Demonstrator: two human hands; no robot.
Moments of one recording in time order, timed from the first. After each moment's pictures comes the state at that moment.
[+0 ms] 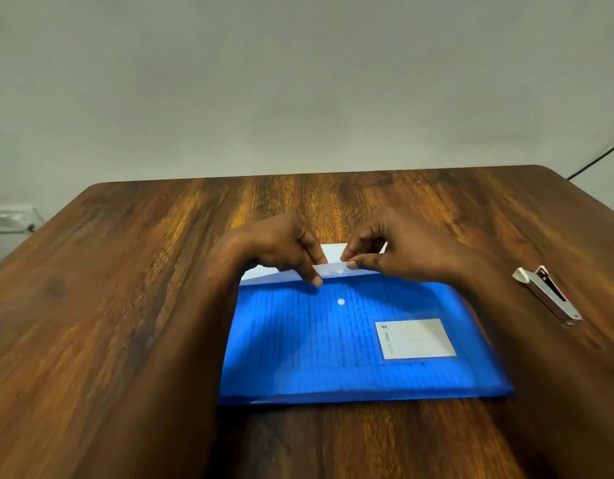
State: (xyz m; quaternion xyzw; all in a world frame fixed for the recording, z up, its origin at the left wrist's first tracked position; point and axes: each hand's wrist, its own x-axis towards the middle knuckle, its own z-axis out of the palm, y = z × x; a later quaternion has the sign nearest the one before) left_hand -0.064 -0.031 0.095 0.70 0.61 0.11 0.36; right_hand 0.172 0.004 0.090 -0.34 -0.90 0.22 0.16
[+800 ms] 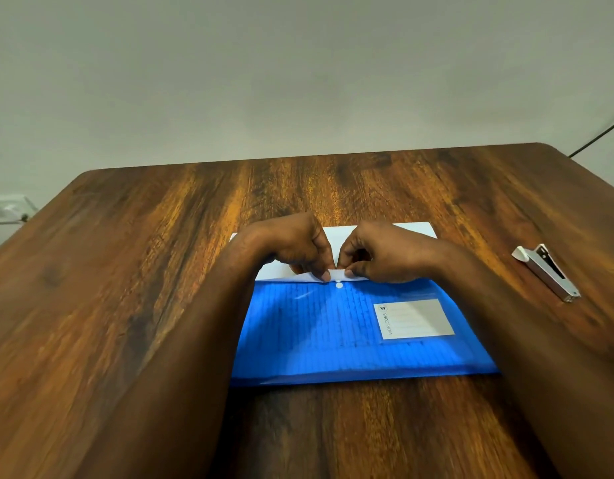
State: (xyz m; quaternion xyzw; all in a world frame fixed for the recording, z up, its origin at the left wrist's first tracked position) left_hand -0.041 -0.023 0.075 0.70 0.60 0.06 0.38; right_hand 0.156 0.004 0.063 -0.36 -0.90 0.23 0.02
